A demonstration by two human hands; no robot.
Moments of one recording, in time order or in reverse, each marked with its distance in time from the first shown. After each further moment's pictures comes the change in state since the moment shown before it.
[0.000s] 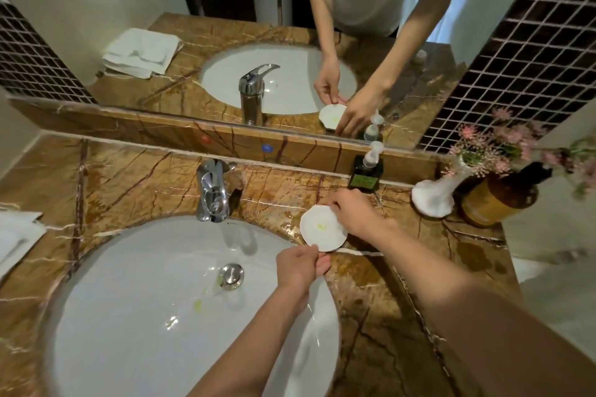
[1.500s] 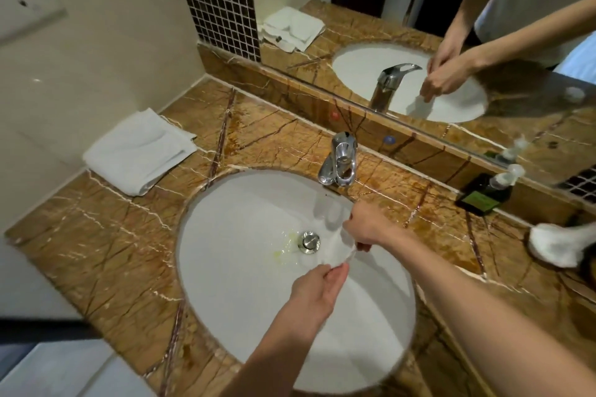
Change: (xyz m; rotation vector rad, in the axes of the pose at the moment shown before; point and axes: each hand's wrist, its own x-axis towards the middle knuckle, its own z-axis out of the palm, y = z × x) left_hand -0.084 0.000 -0.126 -0.728 0.145 -0.205; right_hand -0.033 -0.157 0.061 0.015 -0.381 0.003
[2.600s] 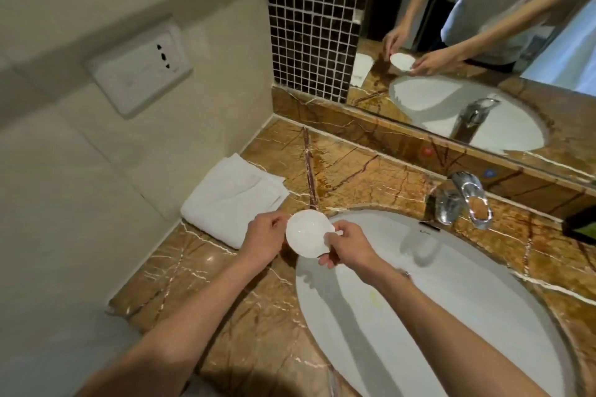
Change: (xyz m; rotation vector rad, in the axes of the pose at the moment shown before) left_hand 0.049 0.344 -0.133 1.284 -0.056 0.903; right_hand 0.046 -0.237 0.130 0.804 0.083 -0.008
